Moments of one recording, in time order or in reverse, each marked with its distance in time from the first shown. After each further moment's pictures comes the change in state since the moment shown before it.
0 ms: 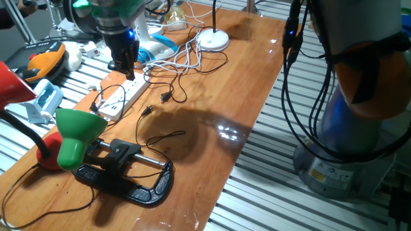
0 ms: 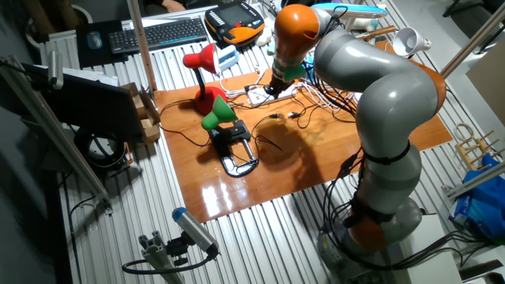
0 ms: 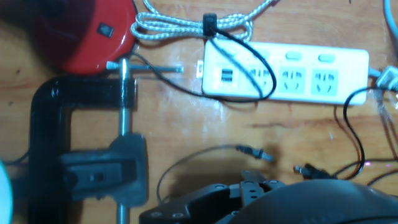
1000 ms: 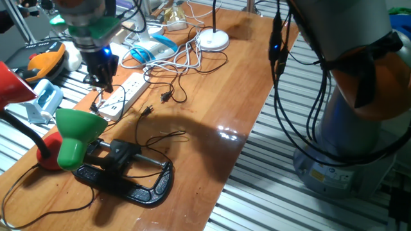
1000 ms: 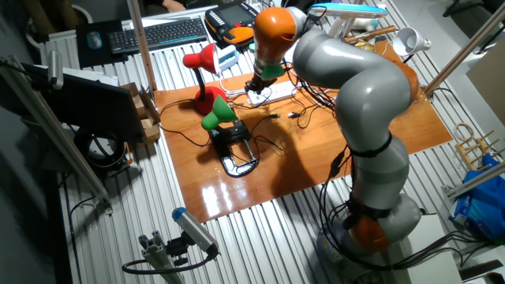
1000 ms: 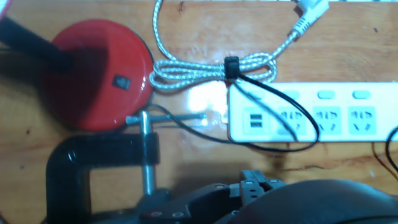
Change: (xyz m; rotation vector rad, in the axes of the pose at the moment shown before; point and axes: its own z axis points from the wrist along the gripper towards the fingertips) arm -0.054 0.038 0.033 -0.016 -0.020 0.097
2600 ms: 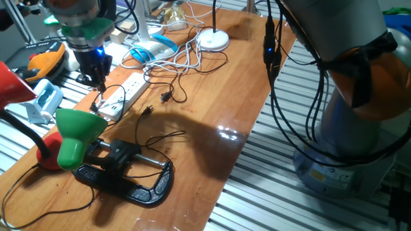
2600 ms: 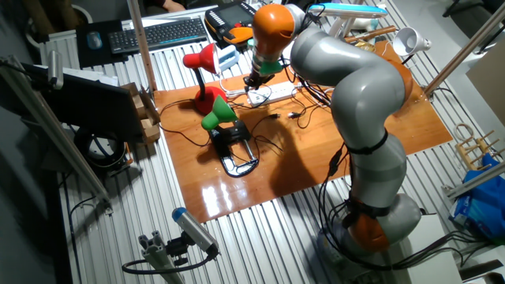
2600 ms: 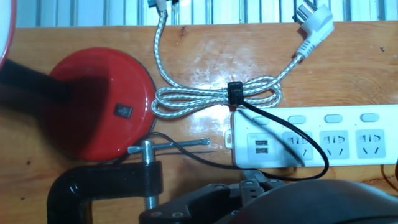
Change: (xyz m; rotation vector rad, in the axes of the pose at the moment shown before) arm -0.022 -0.003 0.005 0.005 -0.026 0.019
